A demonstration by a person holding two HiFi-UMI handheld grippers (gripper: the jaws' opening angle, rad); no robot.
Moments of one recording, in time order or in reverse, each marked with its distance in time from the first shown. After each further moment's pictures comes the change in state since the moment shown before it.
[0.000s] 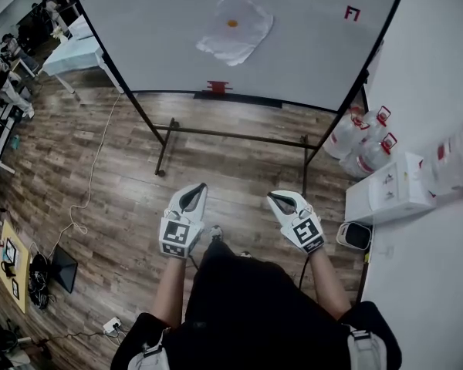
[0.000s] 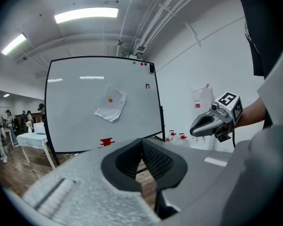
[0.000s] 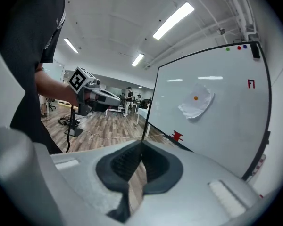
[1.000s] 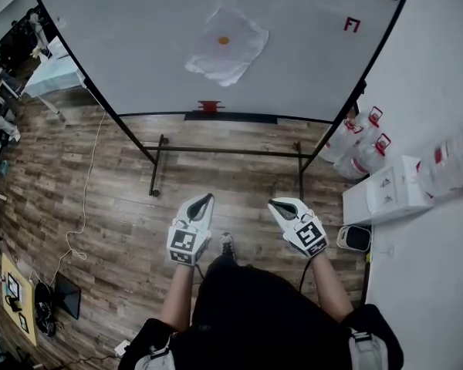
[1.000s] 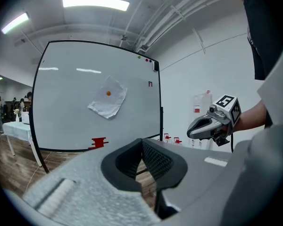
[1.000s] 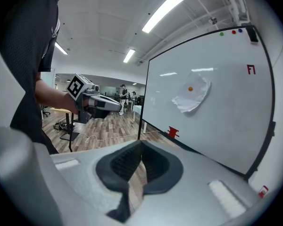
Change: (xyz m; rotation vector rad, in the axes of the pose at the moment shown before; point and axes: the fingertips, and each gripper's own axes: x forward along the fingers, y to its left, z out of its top) left arm 0.084 0.051 -0.011 -0.085 -0.011 -0.108; right arm 0.063 -0.057 0.001 0.092 0.046 -0.031
